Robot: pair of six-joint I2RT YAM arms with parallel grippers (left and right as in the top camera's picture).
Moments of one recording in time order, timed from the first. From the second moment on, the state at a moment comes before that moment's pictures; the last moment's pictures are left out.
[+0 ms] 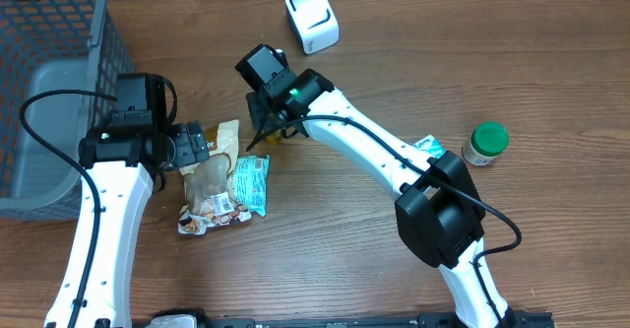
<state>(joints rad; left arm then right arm) 0.04 1.38 1.17 -0.97 -0.17 -0.25 0.76 2.23 1.98 -0.82 0.09 0.49</state>
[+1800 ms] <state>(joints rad) 0.04 1.38 1.17 -0.97 -0.17 -0.25 0.55 2.10 1.85 -1.11 0.21 0.61</state>
